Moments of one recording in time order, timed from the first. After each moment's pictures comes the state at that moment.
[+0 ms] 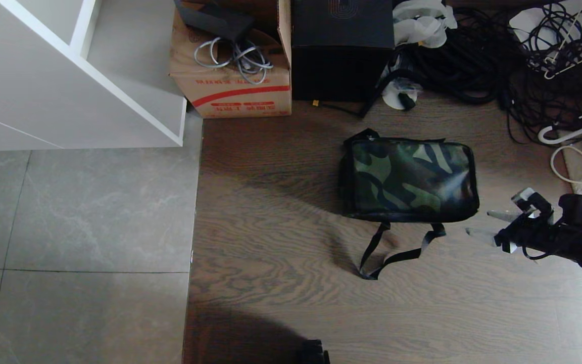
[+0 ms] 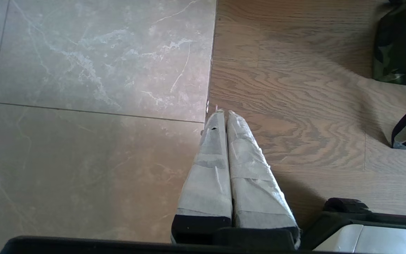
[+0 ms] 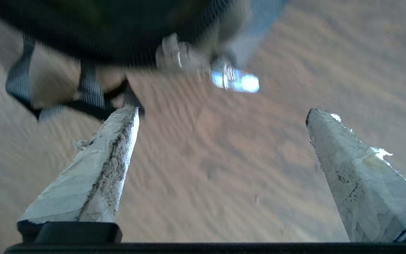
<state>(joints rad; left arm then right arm) 0.00 0.00 0.00 -0.02 0.02 -0.04 -0.44 2.33 -1.07 -0.78 0.83 -0.57</state>
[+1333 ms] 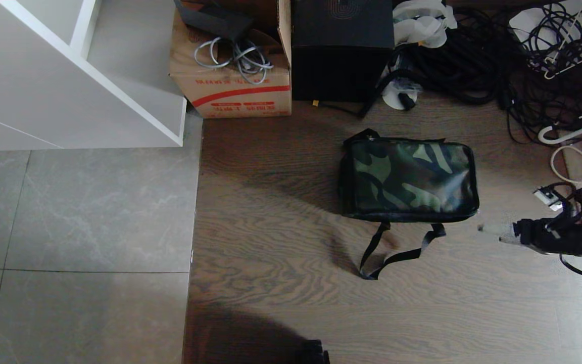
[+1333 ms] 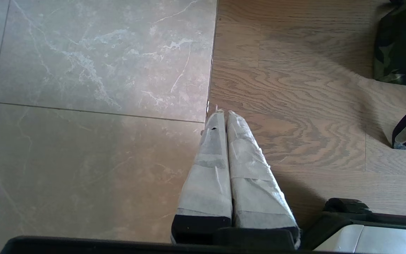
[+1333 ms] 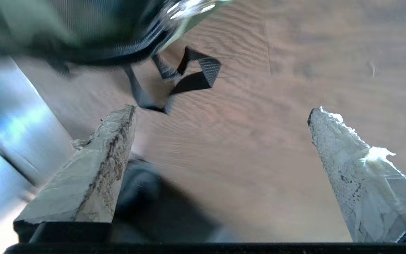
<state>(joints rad) 0.00 0.00 0.00 -0.02 0.02 -0.04 -0.48 2.14 -1.10 -0.21 0.82 -0.07</state>
